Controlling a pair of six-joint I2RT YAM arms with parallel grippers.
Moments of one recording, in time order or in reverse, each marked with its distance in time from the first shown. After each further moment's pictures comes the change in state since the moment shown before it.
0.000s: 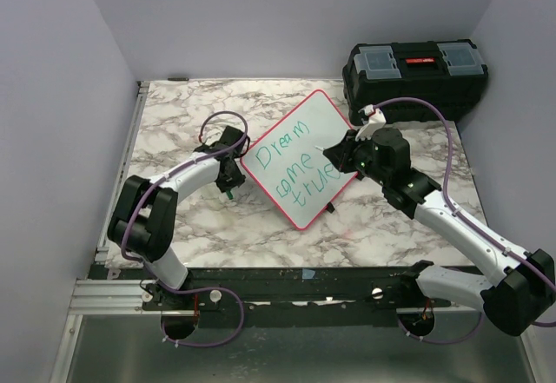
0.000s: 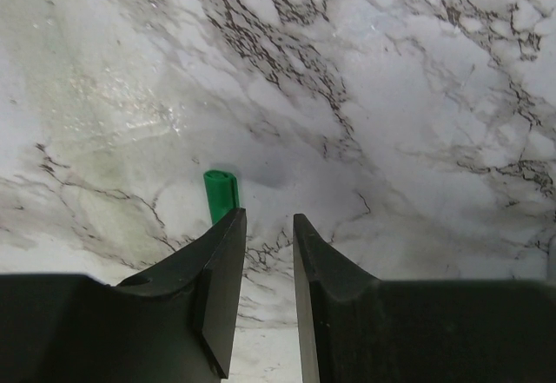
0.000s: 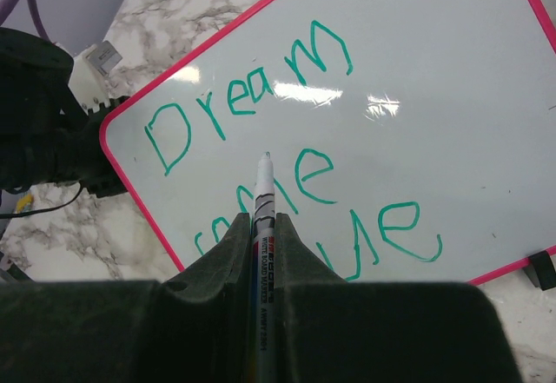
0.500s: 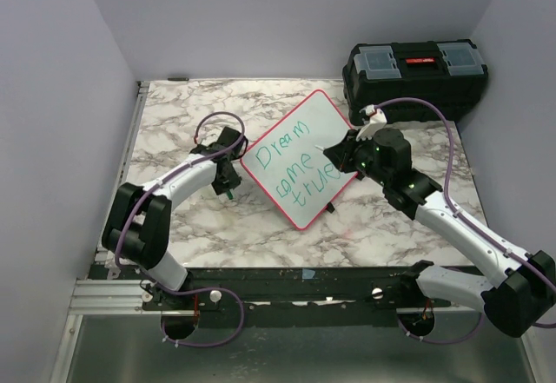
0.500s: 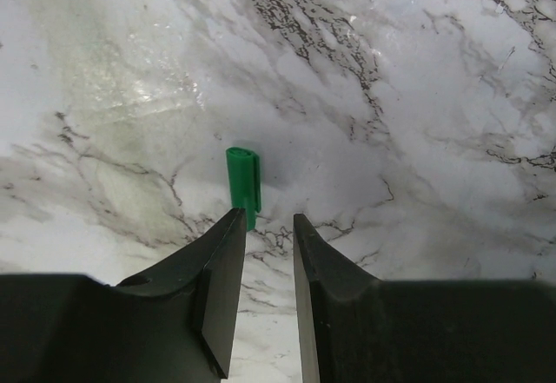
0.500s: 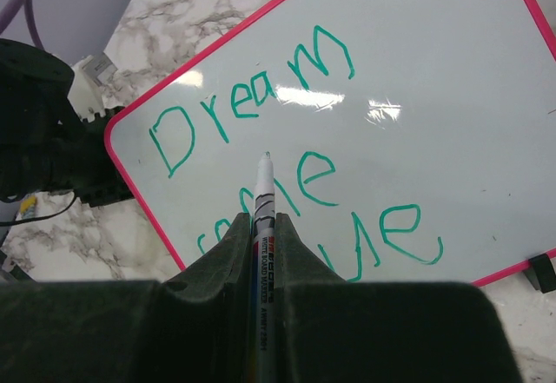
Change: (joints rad) left arm -0.021 -0.034 -0.011 -0.069 -0.029 -0.034; right arm 0.000 -0.010 -0.004 0.007 0.000 0.000
